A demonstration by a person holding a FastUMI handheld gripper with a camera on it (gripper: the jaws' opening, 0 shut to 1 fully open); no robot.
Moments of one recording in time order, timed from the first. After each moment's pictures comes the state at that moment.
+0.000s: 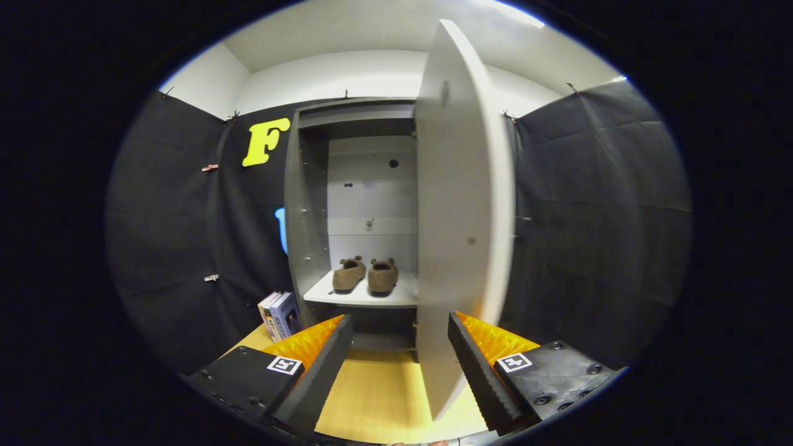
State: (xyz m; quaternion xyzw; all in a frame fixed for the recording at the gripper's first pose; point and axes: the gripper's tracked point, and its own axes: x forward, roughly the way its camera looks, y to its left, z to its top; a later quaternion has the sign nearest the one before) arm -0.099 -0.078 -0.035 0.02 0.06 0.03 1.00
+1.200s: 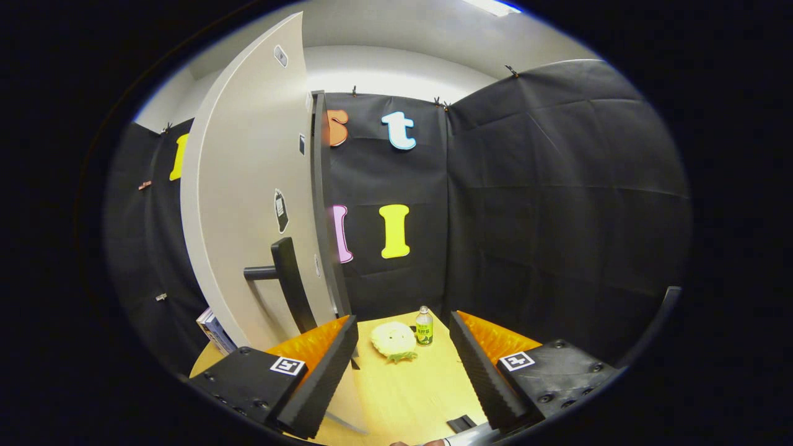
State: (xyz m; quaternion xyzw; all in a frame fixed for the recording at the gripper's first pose) arm -0.033 -0.192 -0.032 0.06 0.07 -0.08 0.99
